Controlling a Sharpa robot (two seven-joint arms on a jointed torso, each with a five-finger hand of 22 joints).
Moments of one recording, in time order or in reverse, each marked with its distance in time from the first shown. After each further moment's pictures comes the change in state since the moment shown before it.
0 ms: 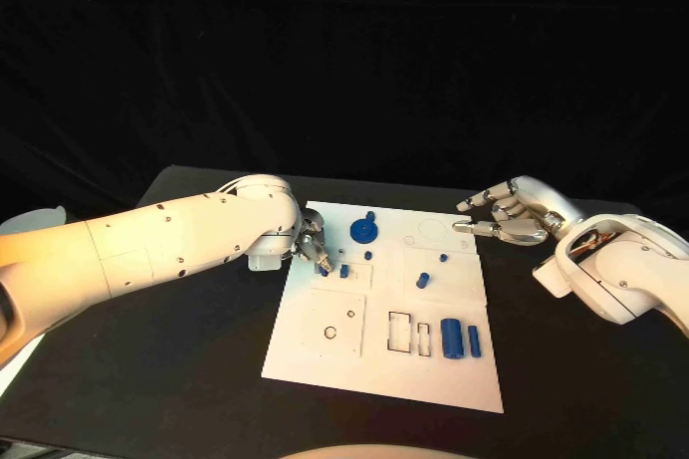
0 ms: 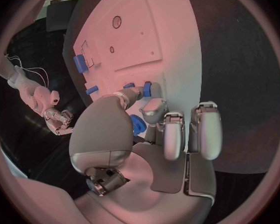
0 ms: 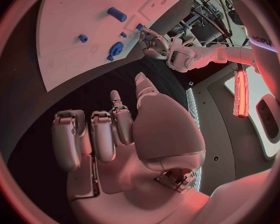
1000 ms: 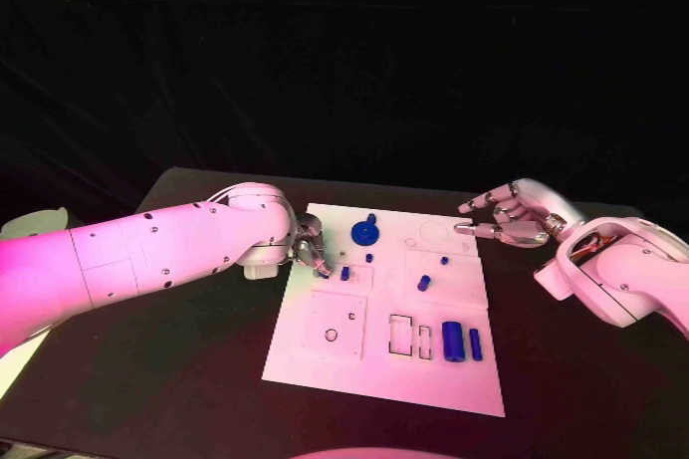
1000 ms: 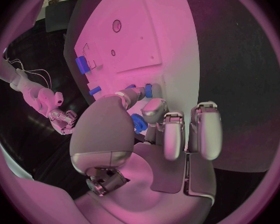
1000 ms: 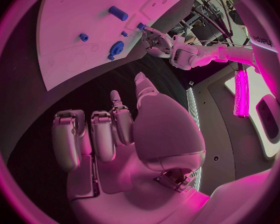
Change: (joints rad) left arm -0.005 -0.056 -0.005 0.077 -0.022 -0.058 0.016; left_hand 0.044 -0.020 0.005 0.021 -0.007 -0.025 0.008 0.004 0.006 -0.006 0.002 -0.003 -0.006 0.000 0.000 0.000 0.000 0.000 0.000 0.000 0.000 0.000; right arm 0.000 0.003 0.000 -0.005 0.001 -0.006 0.001; right_hand -0.003 -0.003 0.007 -0.002 -0.006 0.000 0.000 0.000 0.000 0.000 0.000 0.000 0.000 0.000 0.000 0.000 0.000 0.000 0.000 0.000 0.000 0.000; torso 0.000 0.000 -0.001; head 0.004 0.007
